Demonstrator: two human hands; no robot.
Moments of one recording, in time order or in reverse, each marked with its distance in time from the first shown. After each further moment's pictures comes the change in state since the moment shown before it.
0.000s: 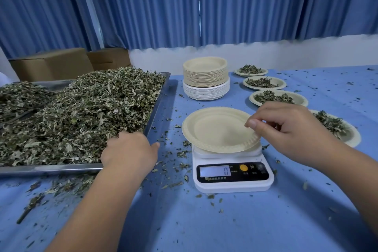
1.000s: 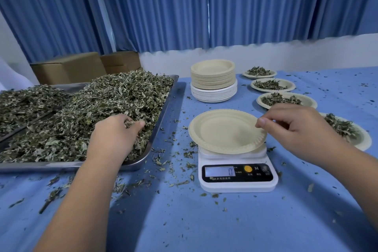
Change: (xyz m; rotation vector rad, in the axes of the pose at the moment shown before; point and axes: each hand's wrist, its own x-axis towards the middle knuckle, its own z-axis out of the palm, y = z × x) left_hand 0.029 -0.043 -0.008 -0.492 0.347 0.012; right_hand 0.000 0.010 -0.001 0.070 0.044 0.057
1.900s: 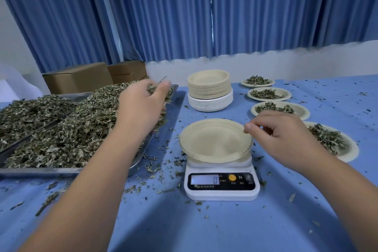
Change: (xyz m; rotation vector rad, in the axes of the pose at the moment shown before) left_hand -0.012 0.104 -0.030 -0.467 0.126 0.268; right_hand 0.002 0.001 -0.007 0.064 0.054 -0.019
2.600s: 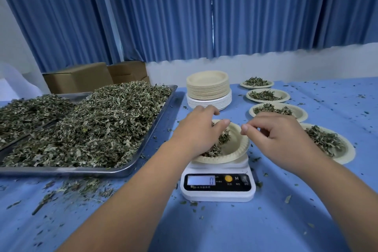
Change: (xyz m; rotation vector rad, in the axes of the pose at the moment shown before) left_hand -0.027 0.014 0.096 0.229 -0.523 0.159; right_hand 0.000 0.005 -0.001 -0.001 -0.001 -0.024
